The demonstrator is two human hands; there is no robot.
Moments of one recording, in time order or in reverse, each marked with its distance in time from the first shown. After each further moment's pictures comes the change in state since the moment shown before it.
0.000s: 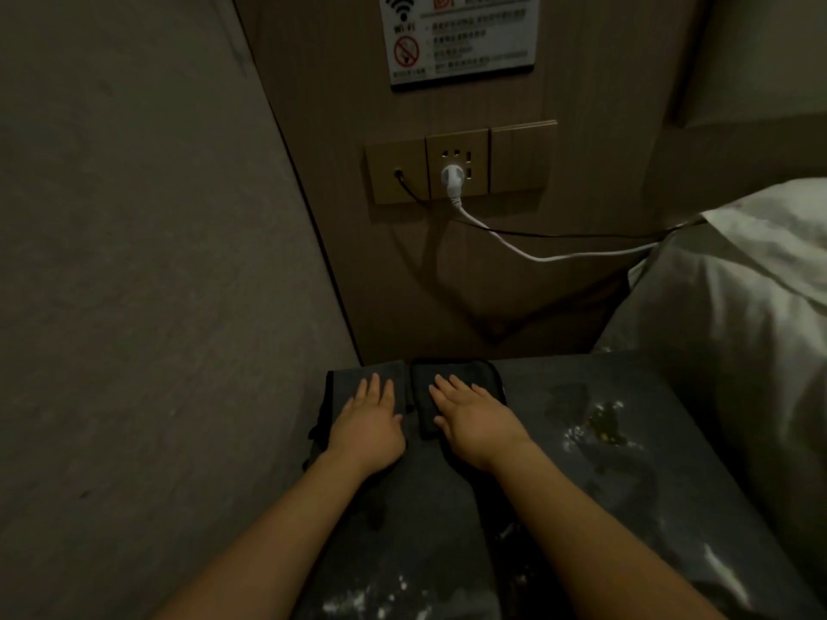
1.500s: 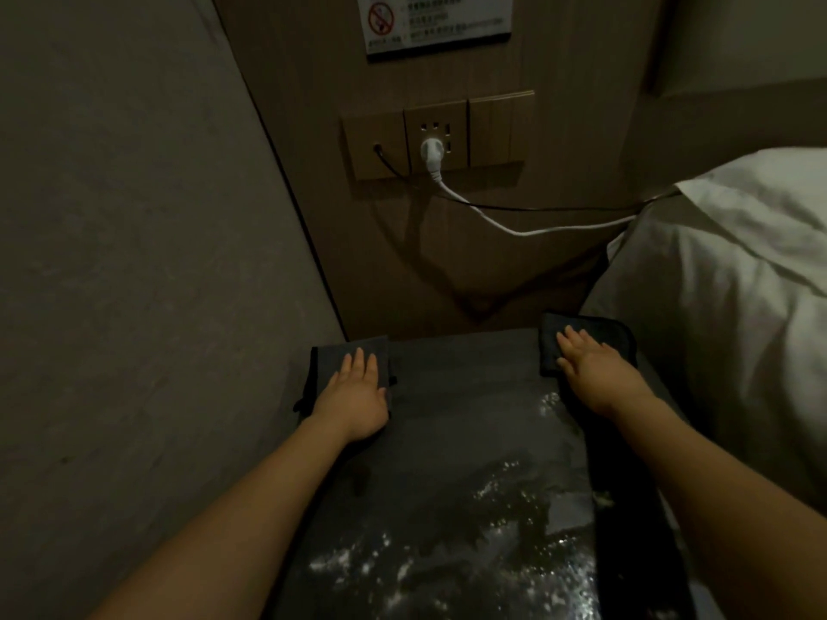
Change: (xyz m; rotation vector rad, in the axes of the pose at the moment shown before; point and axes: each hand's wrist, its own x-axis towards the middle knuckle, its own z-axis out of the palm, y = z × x) left_hand 0.001 0.001 -0.005 0.042 -0.100 -0.004; right_hand -0.061 0.130 -0.022 0.013 0.037 0.452
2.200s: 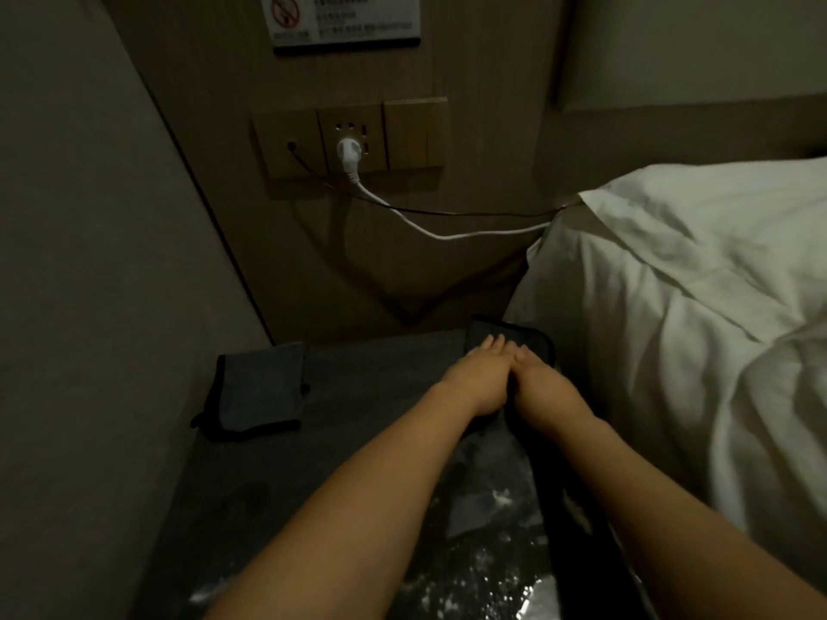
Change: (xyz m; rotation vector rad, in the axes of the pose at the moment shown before) left_hand 0.021 0.231 -0.008 -0.117 -0.028 0.562; right_hand -0.031 0.033 0.003 0.196 0.067 -0.072
